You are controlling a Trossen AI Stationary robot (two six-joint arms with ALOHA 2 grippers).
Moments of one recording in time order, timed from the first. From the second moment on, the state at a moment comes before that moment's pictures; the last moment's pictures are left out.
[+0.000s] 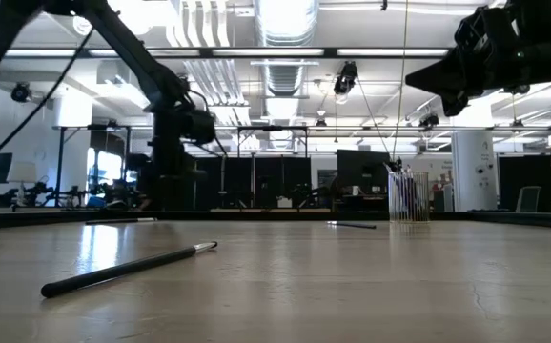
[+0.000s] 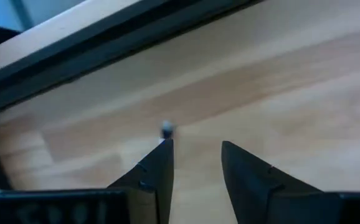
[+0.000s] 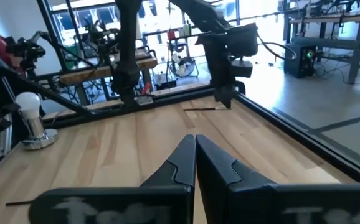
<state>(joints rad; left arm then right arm) 0.87 1.83 1.24 -0.79 -0.23 -0.33 -0.38 0.53 0.20 0.29 -0.19 0.17</state>
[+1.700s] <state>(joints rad) 0.69 1.42 1.06 -0.60 -0.04 -0.29 -0.37 0.53 0.19 0.21 -0.13 0.10</state>
